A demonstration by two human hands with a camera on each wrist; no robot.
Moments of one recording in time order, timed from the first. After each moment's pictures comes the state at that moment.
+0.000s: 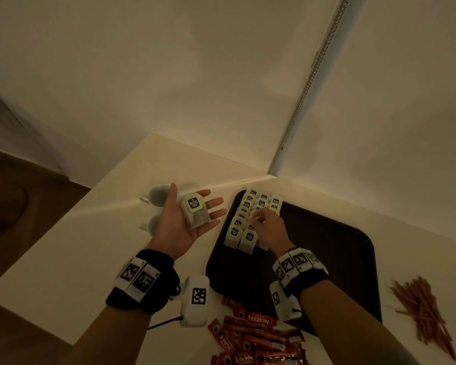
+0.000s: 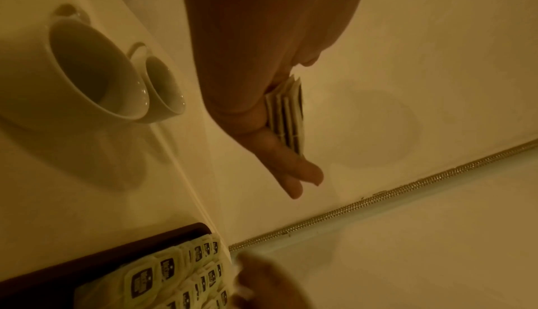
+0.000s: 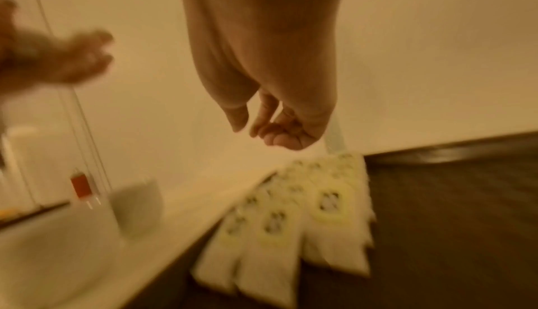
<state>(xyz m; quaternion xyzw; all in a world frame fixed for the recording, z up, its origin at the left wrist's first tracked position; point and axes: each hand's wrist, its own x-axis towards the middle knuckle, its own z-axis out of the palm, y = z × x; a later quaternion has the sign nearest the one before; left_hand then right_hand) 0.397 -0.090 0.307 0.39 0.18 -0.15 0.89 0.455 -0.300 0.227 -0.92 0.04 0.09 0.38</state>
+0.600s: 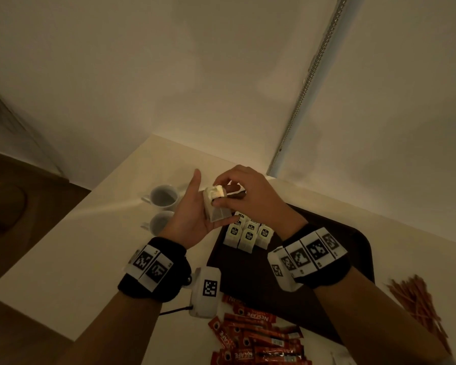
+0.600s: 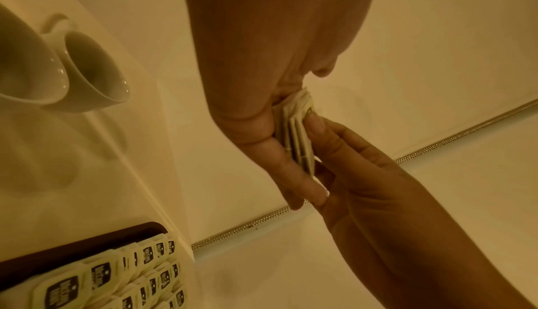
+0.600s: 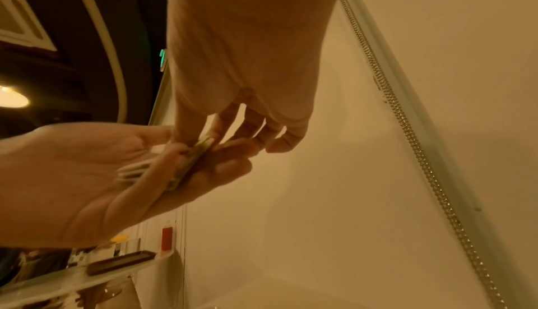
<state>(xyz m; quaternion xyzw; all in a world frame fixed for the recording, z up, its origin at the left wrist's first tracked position) 0.397 -0.110 0.337 0.46 0.10 -0.19 0.86 0.440 -0.253 0.358 -0.86 -0.32 -0.01 0.39</state>
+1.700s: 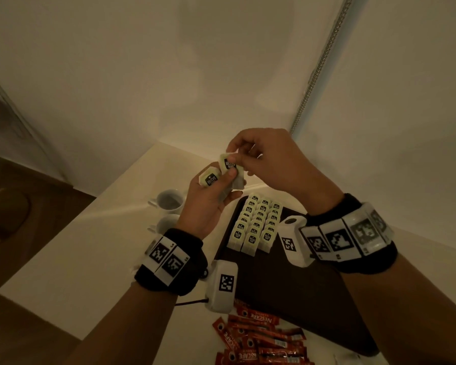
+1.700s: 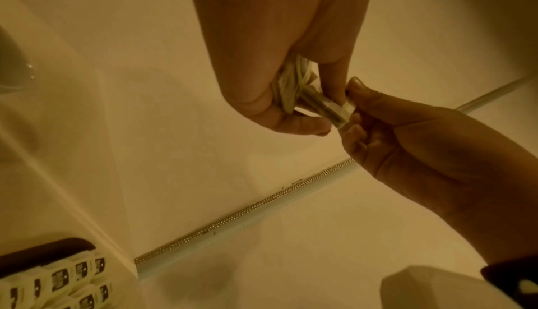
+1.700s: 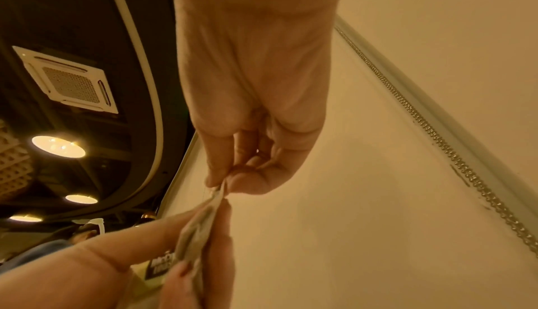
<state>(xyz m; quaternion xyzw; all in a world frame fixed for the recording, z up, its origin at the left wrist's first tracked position) 0.391 -0.123 0.371 0.43 -0.01 0.02 0.90 0.430 -0.245 0.460 -0.89 -0.29 -0.04 0.35</state>
